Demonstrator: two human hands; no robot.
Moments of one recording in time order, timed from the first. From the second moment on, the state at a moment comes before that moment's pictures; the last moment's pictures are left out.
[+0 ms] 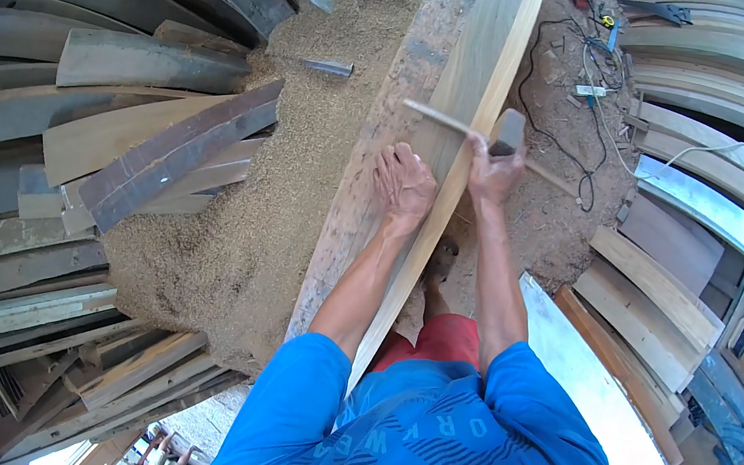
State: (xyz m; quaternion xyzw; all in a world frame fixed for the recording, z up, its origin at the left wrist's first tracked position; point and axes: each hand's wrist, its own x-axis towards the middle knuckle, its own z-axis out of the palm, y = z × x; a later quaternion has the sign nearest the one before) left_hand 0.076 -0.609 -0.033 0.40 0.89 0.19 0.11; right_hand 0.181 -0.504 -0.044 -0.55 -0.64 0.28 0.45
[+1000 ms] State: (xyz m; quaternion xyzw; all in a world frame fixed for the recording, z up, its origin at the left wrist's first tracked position) left_hand 0.077 -0.589 -0.015 0.40 0.89 0.18 0.13; right_hand 0.169 -0.312 -0.059 -0.59 -0.66 0.18 0.43
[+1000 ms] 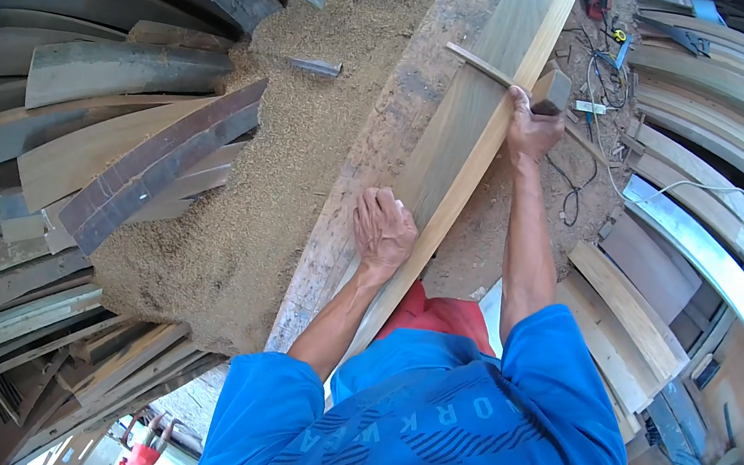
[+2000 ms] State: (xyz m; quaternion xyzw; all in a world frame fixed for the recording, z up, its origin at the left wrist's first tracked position) left_hand 0.056 -0.441 -0.009 0.46 0.84 0.23 0.16; right_hand 0.158 -0.179 -0.027 -0.64 -0.64 0.31 0.29
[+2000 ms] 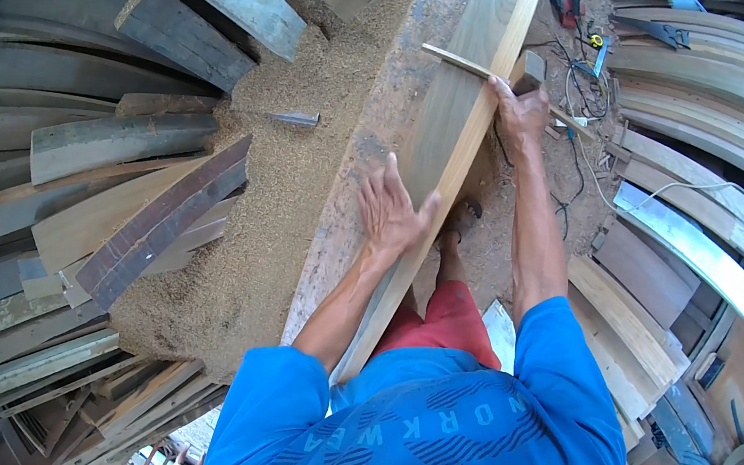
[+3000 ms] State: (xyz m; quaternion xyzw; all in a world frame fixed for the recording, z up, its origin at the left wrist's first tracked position) left_hand 0.101 -0.472 -0.014 0.49 0.85 0.14 0.17; right_hand 0.196 -0.318 -0.063 -0.55 -0.62 0.39 0.41
